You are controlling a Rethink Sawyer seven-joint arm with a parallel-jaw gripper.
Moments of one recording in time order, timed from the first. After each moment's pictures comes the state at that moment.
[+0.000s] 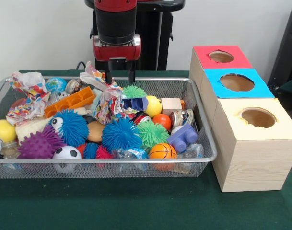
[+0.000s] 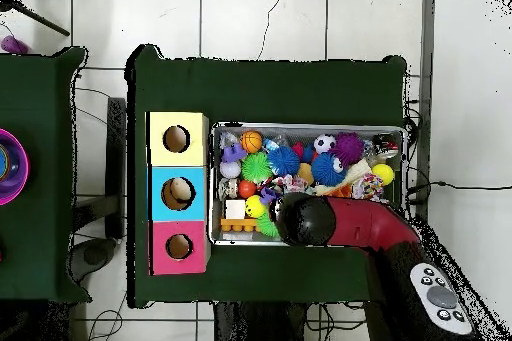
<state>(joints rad) -0.57 -0.71 0.23 1.84 -0.35 0.55 1.57</state>
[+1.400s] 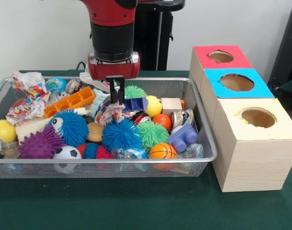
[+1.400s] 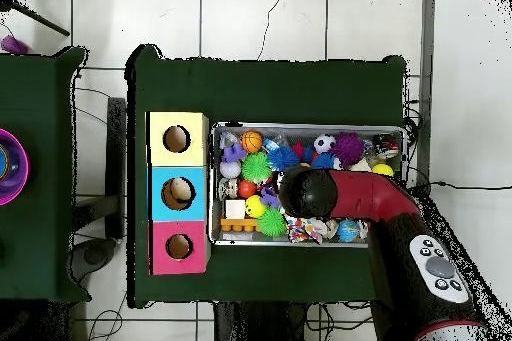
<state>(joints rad) -0.56 -0.65 0.27 1.70 -0.38 0.54 1.57</state>
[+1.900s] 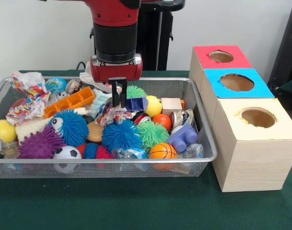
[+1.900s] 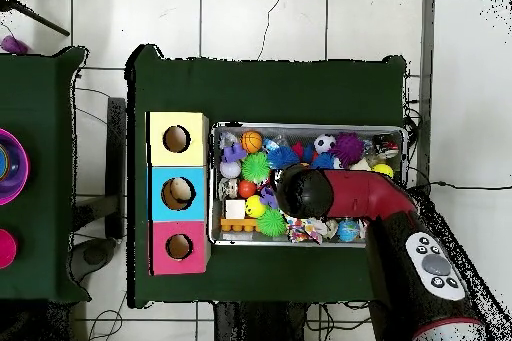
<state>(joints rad) -0.56 -0.65 0.28 1.70 -0.41 0.51 1.57</state>
